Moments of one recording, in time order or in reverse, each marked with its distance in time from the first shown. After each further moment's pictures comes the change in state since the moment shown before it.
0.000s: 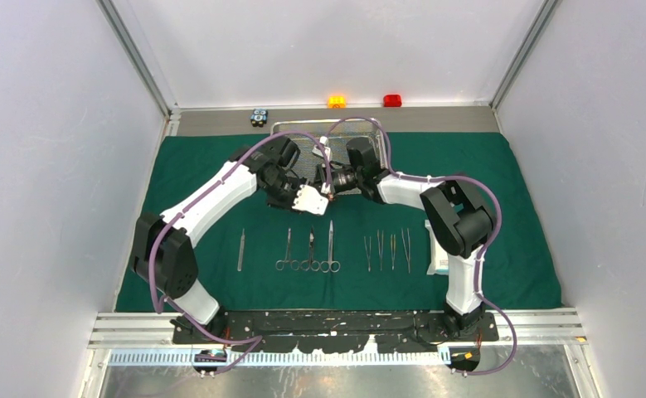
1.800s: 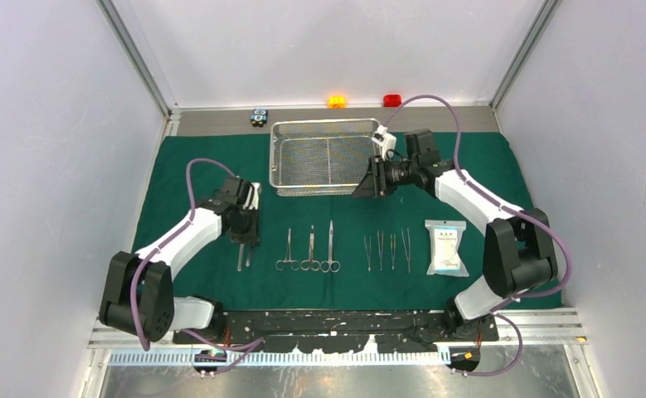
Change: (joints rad) left arm 0.249 -0.302 -0.608 0.353 -0.207 -1.604; right arm -0.274 -0.400 -0.120 -0.636 0.283 -0.600
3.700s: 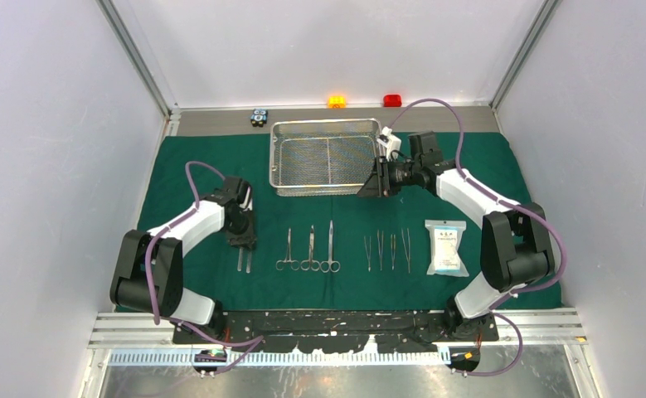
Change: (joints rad) left arm 0.066 0.139 -0.002 0.010 -0.050 -0.103; right arm -0.045 0.025 -0.014 0.006 0.011 -0.015
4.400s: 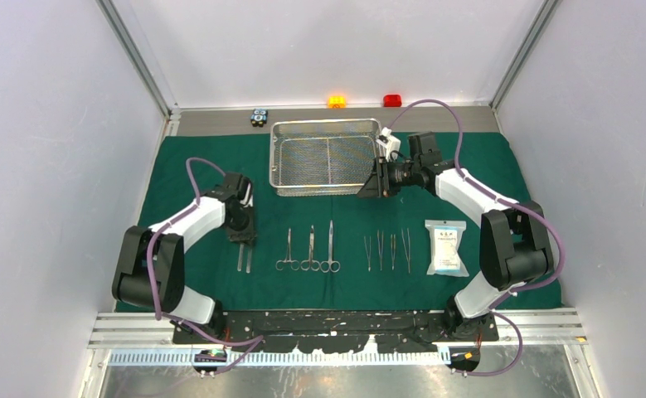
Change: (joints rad) left arm 0.006 0.020 0.033 -0.001 0.001 0.006; right arm -0.001 0.013 0.000 0.003 -0.003 0.002
